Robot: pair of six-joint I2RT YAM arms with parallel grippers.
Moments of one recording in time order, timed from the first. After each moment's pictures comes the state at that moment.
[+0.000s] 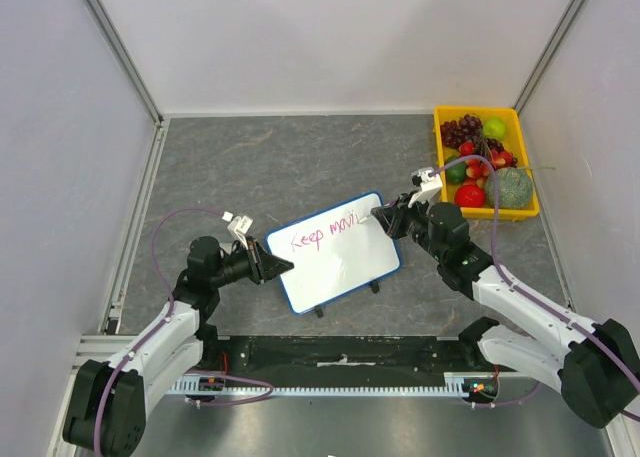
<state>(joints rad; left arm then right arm) -0.26 0.80 0.14 0.33 0.74 -0.54 0.57 1.00 0.53 0.27 -0.02 0.39</state>
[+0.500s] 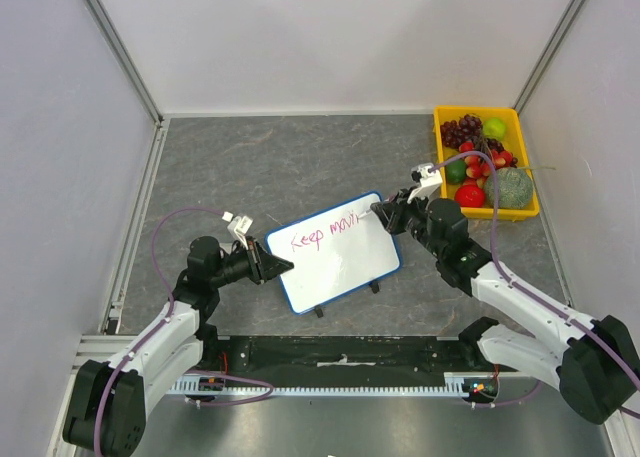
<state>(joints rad) -0.26 0.80 0.14 0.33 0.74 -0.54 0.57 1.02 0.55 0.27 -0.01 0.39</state>
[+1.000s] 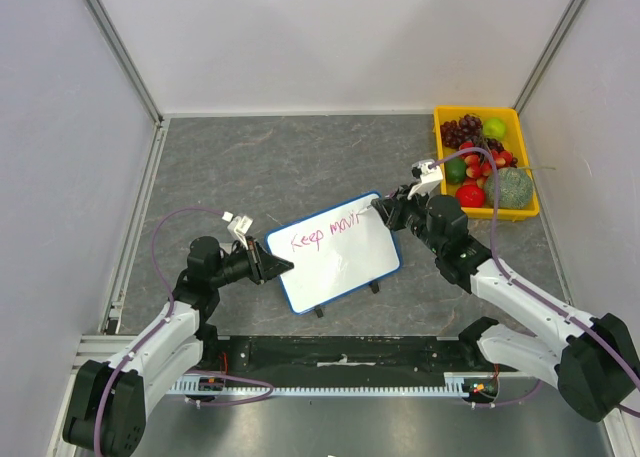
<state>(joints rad) -0.26 0.80 0.14 0.33 0.74 -0.54 0.56 1.04 0.59 0.27 0.01 0.39</state>
